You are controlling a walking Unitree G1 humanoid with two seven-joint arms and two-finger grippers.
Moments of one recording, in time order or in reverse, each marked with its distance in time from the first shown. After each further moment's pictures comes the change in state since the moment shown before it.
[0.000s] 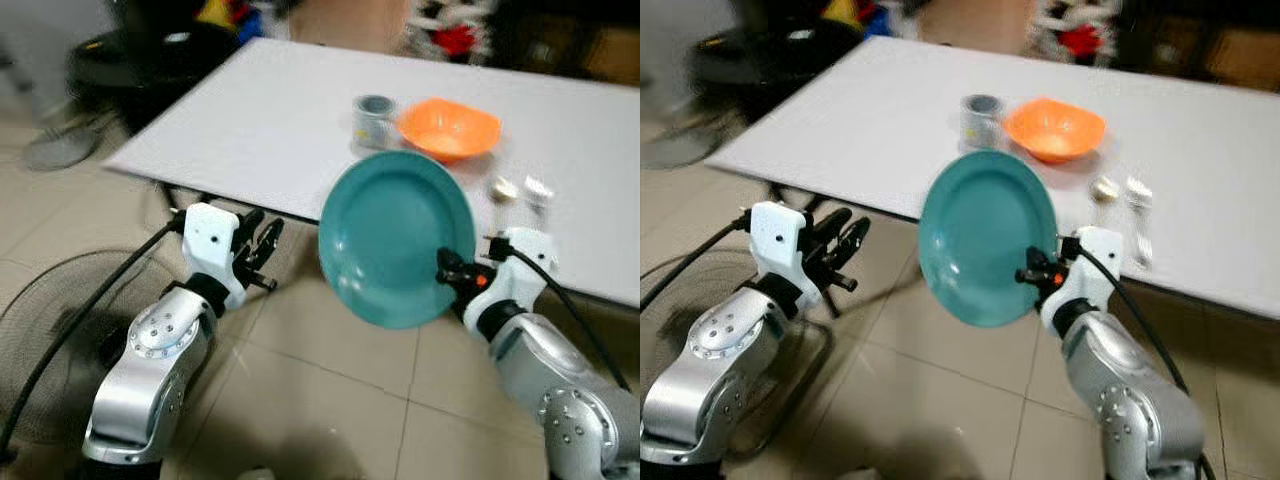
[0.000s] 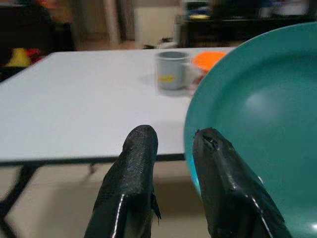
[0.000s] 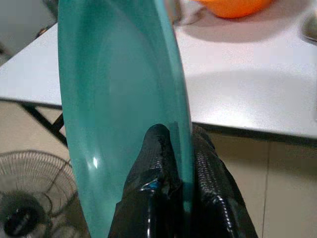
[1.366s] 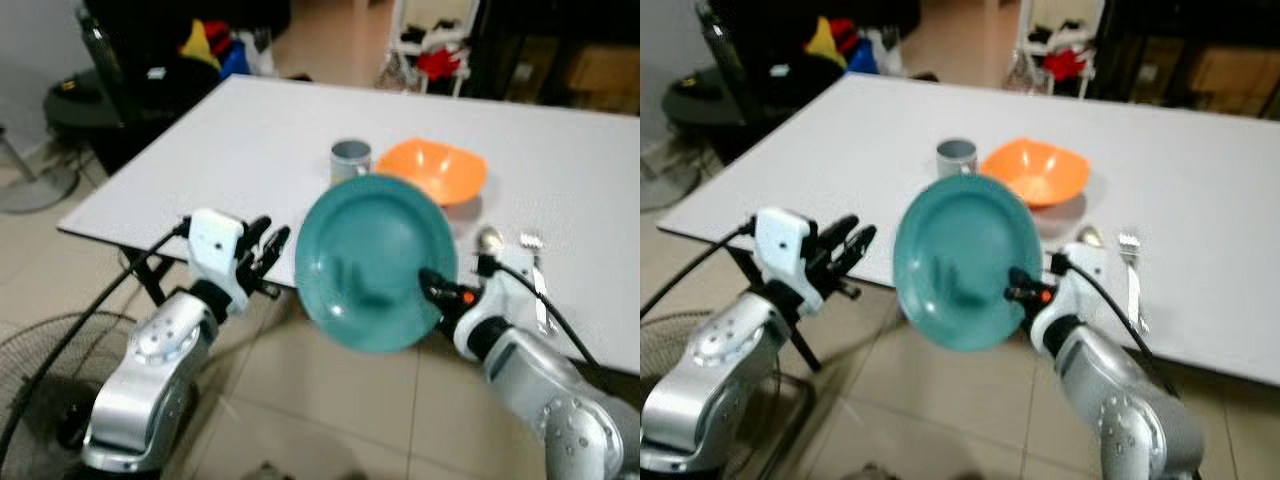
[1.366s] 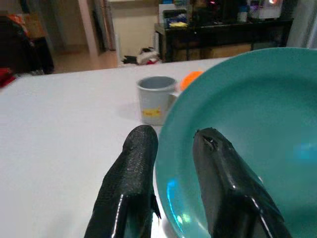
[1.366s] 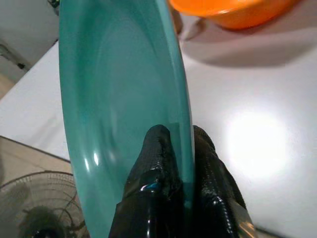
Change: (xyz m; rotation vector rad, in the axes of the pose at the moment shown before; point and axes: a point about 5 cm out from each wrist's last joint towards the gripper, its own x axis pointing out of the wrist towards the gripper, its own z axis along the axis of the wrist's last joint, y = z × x) left arm -0.003 -0.005 0.000 -0.006 -0.003 -0.053; right arm -0.005 0.006 -0.017 0.090 0.112 0.099
